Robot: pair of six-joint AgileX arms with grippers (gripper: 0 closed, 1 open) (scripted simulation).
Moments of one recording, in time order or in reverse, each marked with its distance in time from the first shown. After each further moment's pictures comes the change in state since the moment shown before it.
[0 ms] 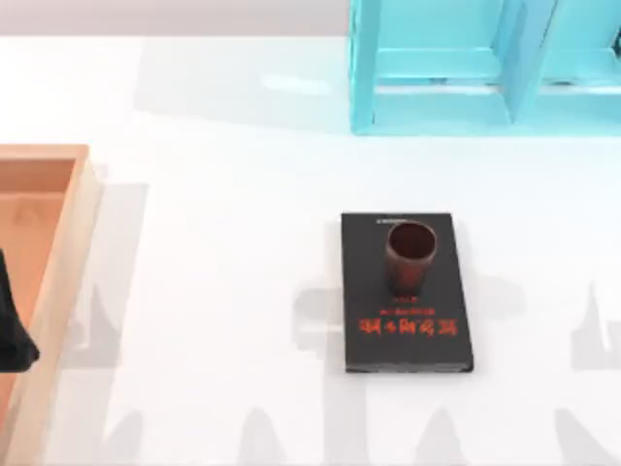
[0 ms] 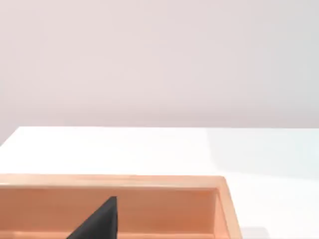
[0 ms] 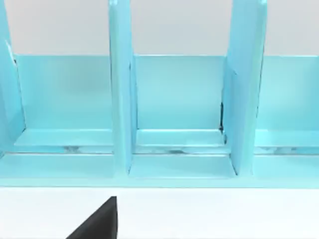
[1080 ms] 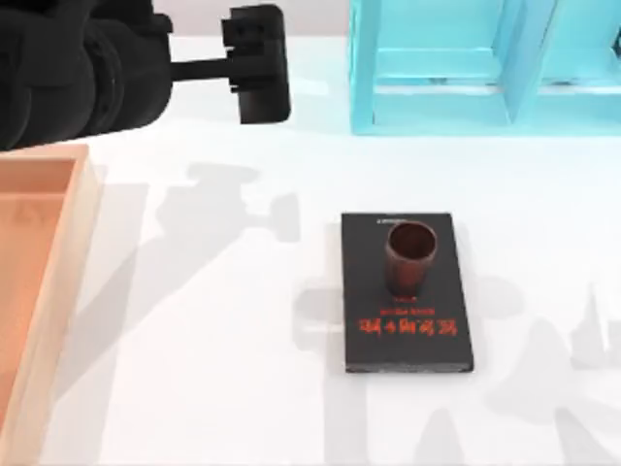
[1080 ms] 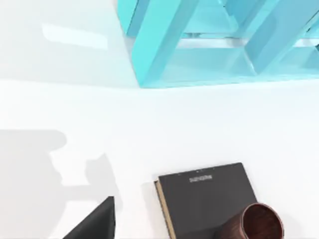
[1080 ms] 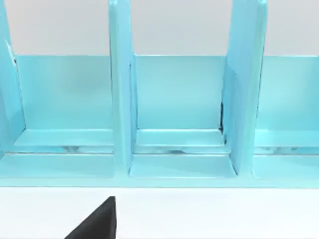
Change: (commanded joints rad) left arm -0.617 1.227 1.217 -0.585 -0.069 -0.420; right arm 0.000 0.000 0.000 0.000 0.000 0.000
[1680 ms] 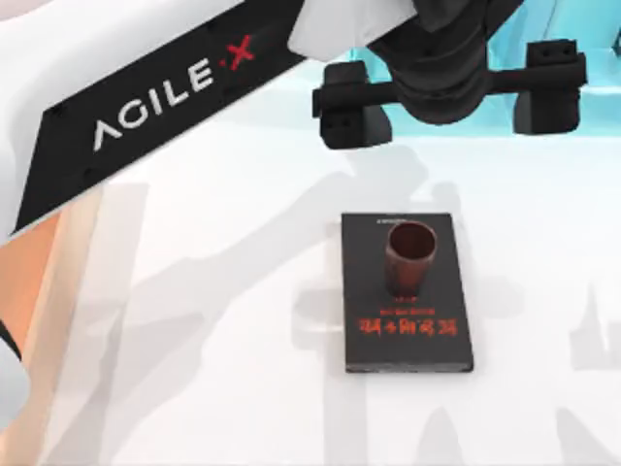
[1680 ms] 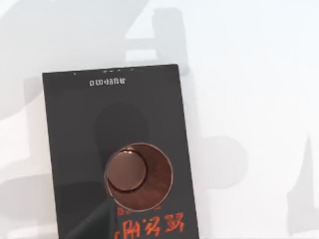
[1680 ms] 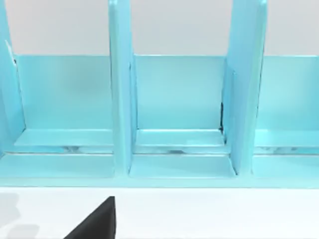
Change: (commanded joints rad) left arm -0.302 0.833 0.914 -0.560 -0.108 -0.352; right arm 0.000 0.000 0.000 0.000 0.000 0.000
